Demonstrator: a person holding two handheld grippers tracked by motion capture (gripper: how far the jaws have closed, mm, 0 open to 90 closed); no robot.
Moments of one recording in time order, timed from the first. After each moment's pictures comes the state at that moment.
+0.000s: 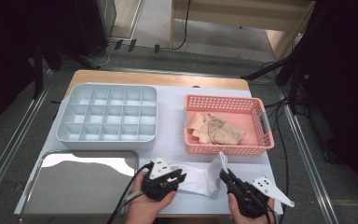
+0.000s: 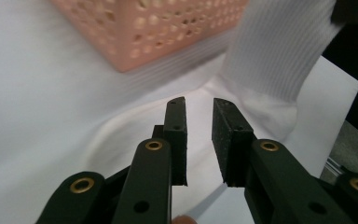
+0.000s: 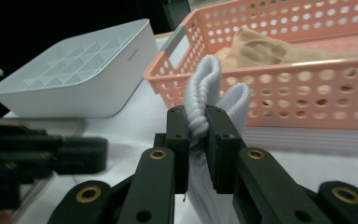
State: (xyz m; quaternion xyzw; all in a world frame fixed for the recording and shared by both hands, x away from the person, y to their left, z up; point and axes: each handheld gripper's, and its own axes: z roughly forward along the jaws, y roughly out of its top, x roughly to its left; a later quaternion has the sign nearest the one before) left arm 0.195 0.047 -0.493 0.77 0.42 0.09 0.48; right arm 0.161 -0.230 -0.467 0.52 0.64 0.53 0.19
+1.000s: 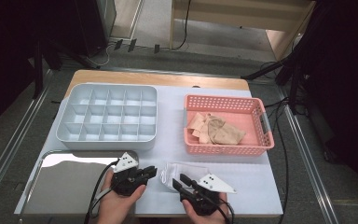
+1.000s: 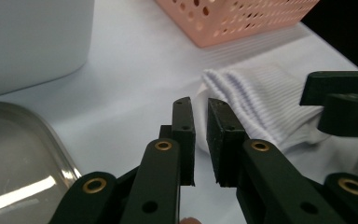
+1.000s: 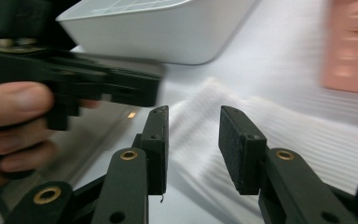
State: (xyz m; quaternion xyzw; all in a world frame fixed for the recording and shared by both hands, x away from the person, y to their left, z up) left arm 0.199 0.114 -0.508 0.73 0.47 0.07 0.49; right arm 0.172 -0.139 -0.505 0.45 0.72 0.52 0.10
